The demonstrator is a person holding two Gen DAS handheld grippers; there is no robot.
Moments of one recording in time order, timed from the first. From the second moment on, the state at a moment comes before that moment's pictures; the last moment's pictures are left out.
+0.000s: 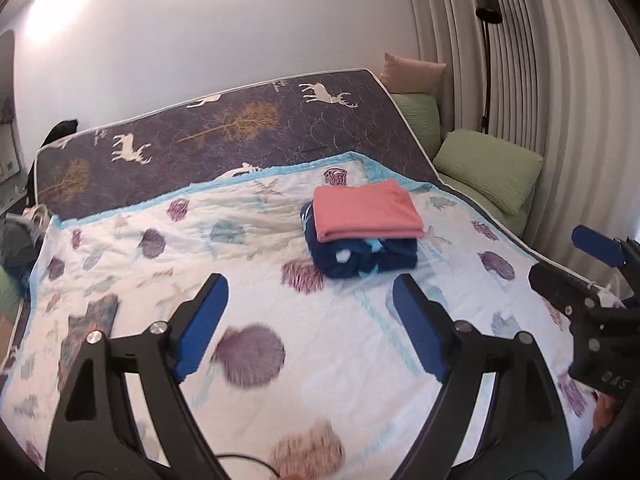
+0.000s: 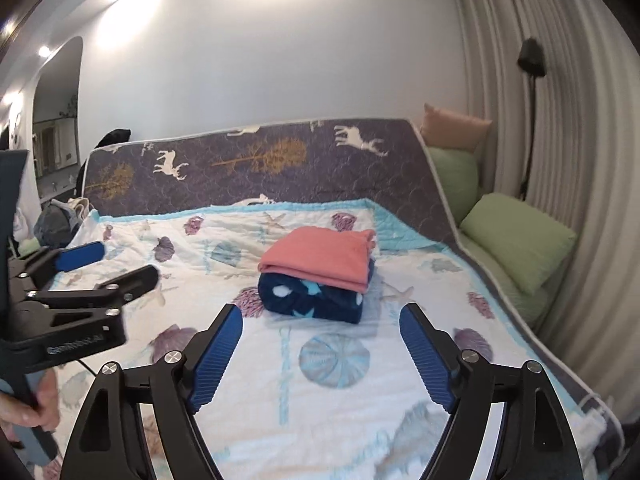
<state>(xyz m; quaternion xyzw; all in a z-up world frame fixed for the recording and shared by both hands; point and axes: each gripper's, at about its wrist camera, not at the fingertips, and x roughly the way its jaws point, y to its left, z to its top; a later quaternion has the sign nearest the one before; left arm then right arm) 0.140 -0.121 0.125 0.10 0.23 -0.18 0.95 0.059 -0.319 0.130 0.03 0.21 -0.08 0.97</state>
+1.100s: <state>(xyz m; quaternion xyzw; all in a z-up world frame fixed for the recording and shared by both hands) 0.047 -0.045 0.088 0.09 0.24 -0.13 0.96 -0.013 -0.252 0.109 0.05 0.25 -0.09 0.96</state>
